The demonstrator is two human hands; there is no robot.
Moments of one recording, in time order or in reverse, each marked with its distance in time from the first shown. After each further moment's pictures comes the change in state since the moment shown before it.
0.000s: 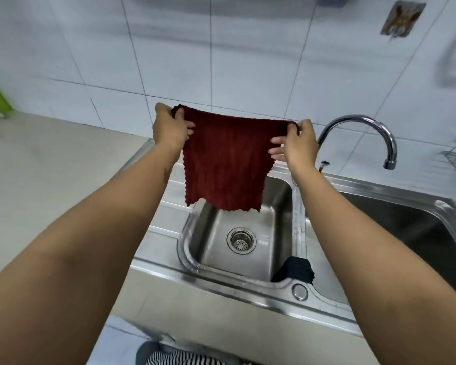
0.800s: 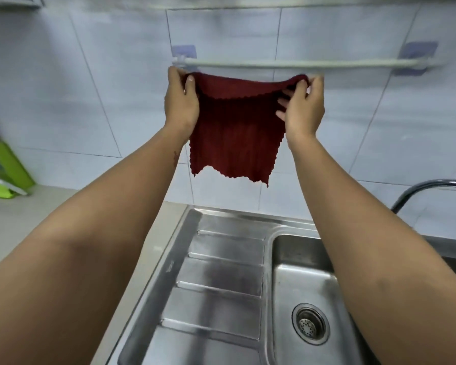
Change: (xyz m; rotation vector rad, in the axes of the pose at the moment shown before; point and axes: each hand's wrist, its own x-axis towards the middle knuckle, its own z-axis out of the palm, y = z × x) left_hand 0.239 0.097 -0.072 -0.027 -0.091 0.506; right_hand 0.092 -0.148 0.229 0.226 0.254 -0.351
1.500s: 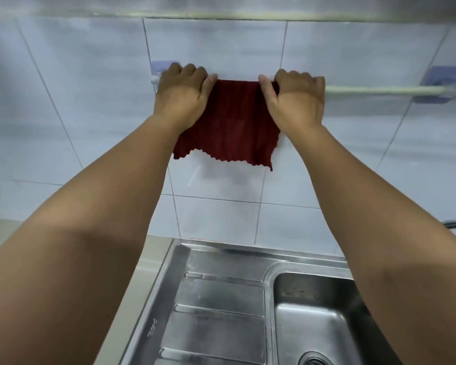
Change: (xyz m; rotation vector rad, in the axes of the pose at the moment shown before) left_hand 0.109 -0.021 0.042 0.985 -0.182 0.535; right_hand 0.105 0.013 0.055 -1.217 -0.097 -0.745
